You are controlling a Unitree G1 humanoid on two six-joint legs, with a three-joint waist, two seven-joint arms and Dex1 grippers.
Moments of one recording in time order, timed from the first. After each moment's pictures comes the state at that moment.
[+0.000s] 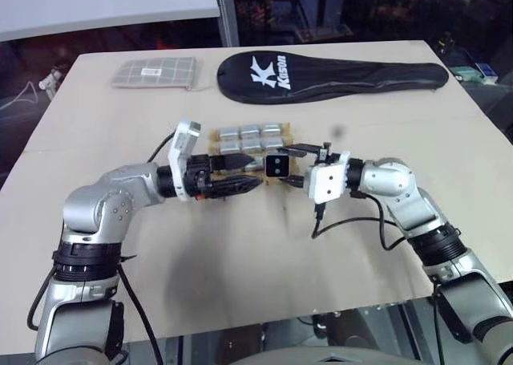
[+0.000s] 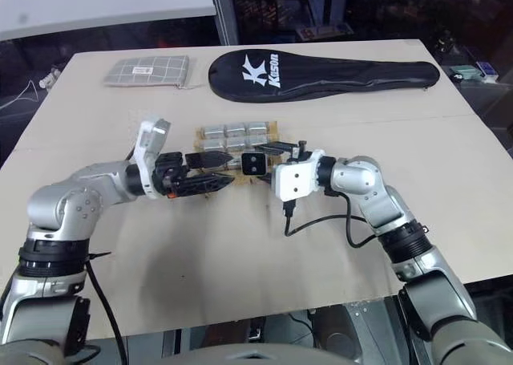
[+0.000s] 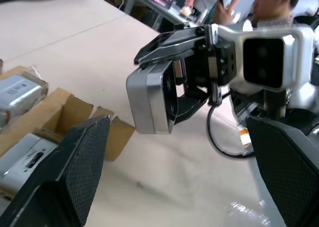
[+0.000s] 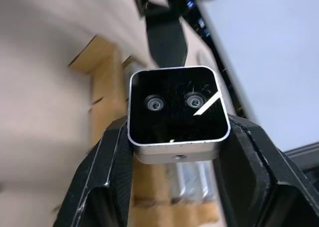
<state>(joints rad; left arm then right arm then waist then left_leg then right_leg) -0.49 0.69 0.10 -0.05 -0.82 0.90 -1.13 -0.62 -0.39 0.34 0.09 -0.21 -0.48 0.78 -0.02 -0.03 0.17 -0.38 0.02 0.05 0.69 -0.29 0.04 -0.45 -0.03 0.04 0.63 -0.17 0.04</state>
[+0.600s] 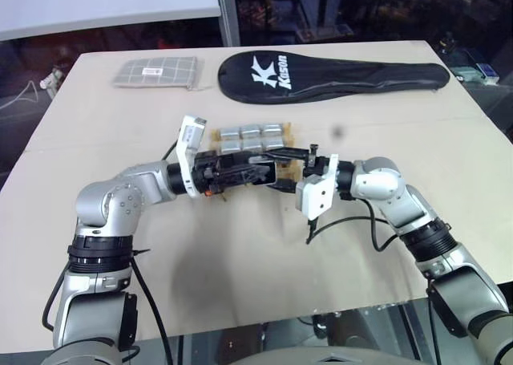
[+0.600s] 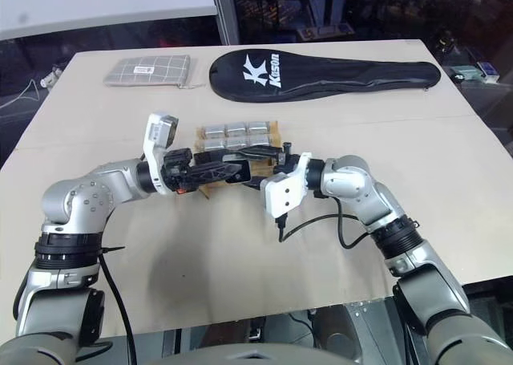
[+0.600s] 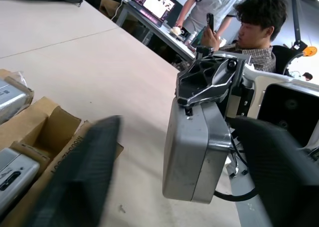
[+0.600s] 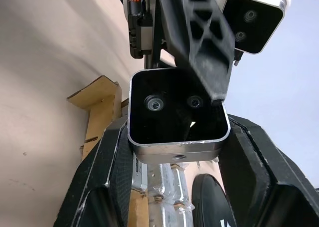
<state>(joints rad) -0.51 0.64 0.11 -0.03 -0.87 0.94 -1.09 -0.65 -0.38 0.39 0.14 -0.24 -0.62 0.76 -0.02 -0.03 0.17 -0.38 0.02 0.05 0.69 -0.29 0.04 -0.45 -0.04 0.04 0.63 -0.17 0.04</state>
